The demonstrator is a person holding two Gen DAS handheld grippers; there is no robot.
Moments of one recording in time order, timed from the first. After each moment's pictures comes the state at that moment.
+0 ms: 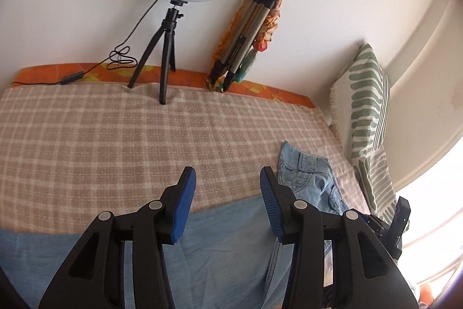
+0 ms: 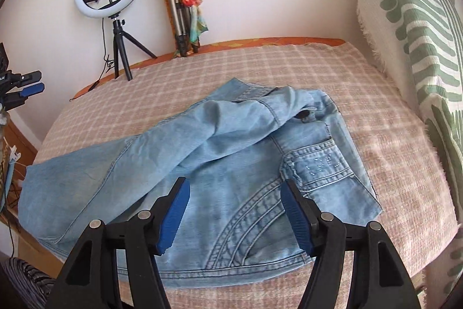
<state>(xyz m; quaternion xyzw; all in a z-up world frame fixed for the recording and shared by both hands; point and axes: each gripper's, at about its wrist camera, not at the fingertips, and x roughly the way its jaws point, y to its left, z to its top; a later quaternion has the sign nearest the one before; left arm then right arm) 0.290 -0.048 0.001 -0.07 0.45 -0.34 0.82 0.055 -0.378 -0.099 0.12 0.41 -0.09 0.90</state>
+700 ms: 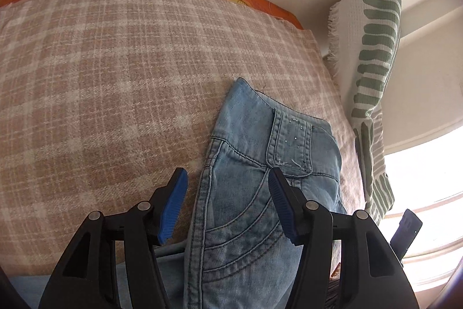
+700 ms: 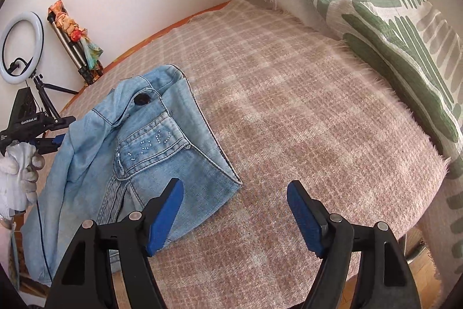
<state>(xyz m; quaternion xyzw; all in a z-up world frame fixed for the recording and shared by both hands) 0.323 -0.267 -0.140 -0.06 0.60 -0.40 0.69 -0.012 -0.519 -0.153 0.25 0.43 -0.19 0.85</state>
